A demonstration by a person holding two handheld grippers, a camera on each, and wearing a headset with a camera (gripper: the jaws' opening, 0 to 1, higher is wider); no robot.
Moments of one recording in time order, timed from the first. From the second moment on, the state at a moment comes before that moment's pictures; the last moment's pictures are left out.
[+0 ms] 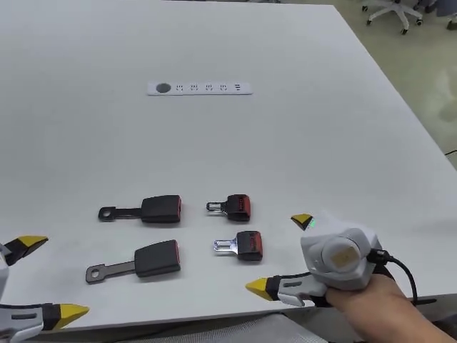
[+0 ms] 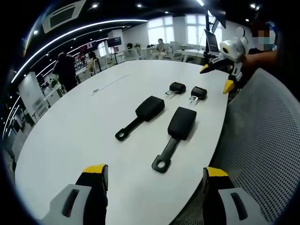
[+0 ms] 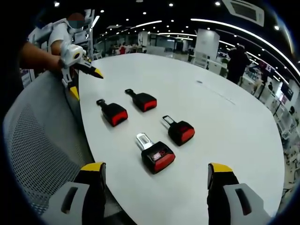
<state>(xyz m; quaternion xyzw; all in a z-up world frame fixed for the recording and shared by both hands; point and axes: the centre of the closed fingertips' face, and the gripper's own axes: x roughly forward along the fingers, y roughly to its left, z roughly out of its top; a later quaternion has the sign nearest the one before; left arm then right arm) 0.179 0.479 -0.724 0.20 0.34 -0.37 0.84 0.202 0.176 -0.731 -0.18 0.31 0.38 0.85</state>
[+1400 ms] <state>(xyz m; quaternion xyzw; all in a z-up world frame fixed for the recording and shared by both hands) 0.179 0.479 -0.725 0.20 0.33 -0.37 0.84 0.205 0.173 -0.730 -0.17 0.31 0.37 0.86</state>
